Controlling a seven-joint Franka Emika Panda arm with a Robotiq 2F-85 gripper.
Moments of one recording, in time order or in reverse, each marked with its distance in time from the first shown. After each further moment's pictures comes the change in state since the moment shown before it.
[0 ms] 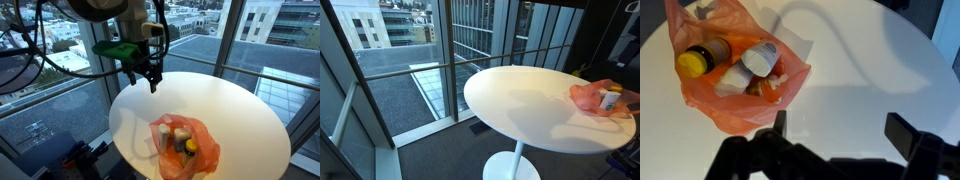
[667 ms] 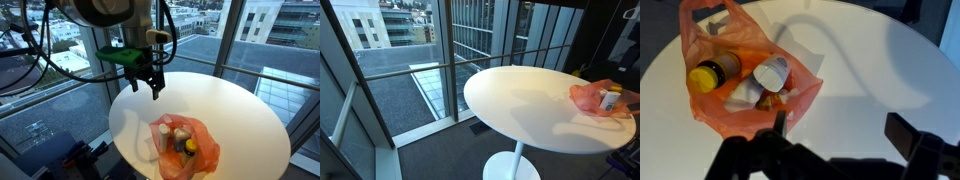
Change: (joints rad) arm -0.026 0.038 -0.002 0.008 -0.036 -0.021 0.000
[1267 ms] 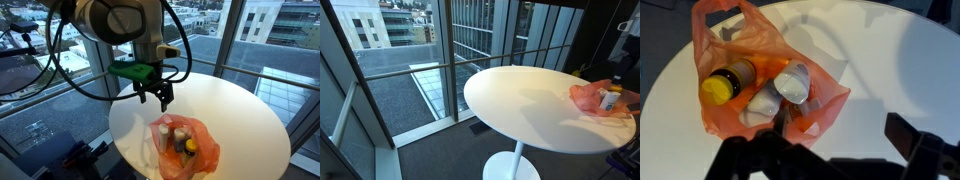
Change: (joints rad) arm -0.041 0.098 -0.019 -0.004 -0.051 0.087 0.000
